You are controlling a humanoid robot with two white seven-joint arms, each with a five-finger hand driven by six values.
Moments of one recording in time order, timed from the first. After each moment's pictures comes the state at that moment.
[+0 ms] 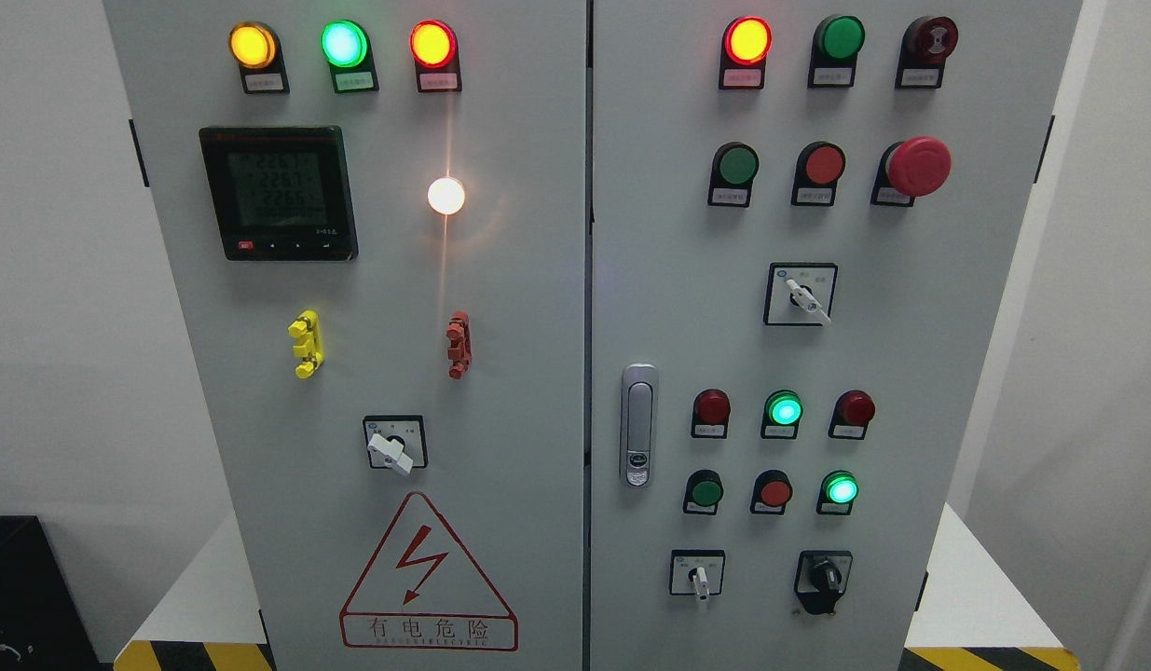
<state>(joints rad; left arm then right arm) 0.04 -0.10 -0.07 -0.08 0.08 -0.11 0.18 0.19 0.09 -0.09 -1.21 1.17 0.04 -0.01</state>
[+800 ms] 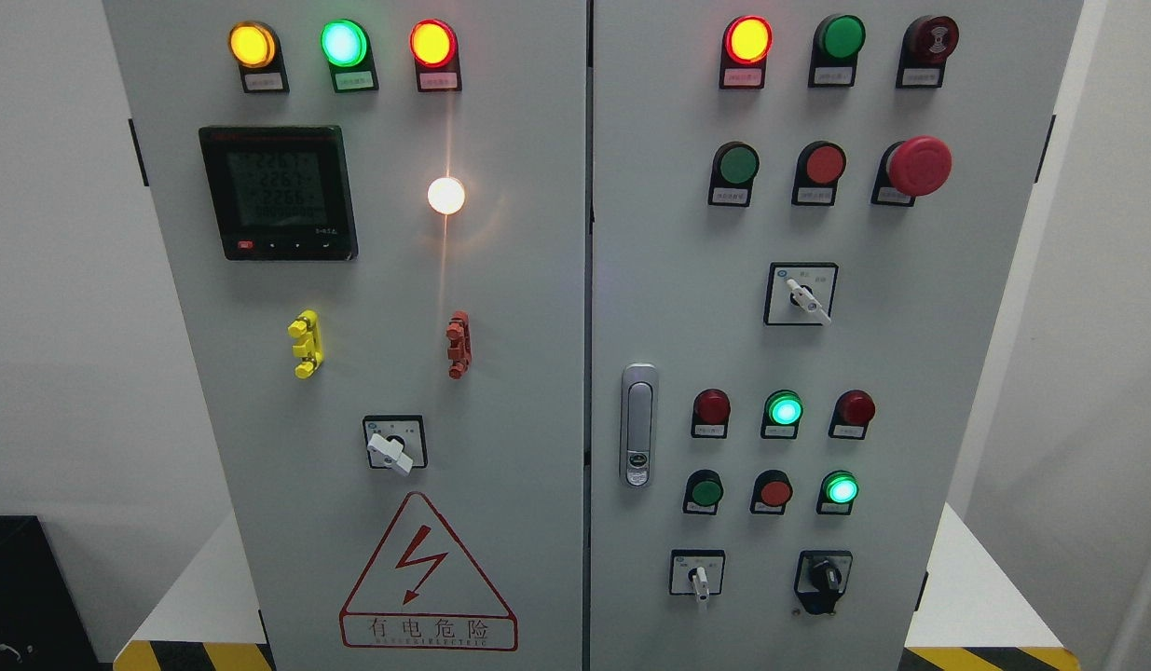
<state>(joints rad) 0.04 -0.10 -0.07 -0.08 0.08 -0.11 0.18 0.06 0.11 -0.14 -1.59 1.26 0.12 0.15</state>
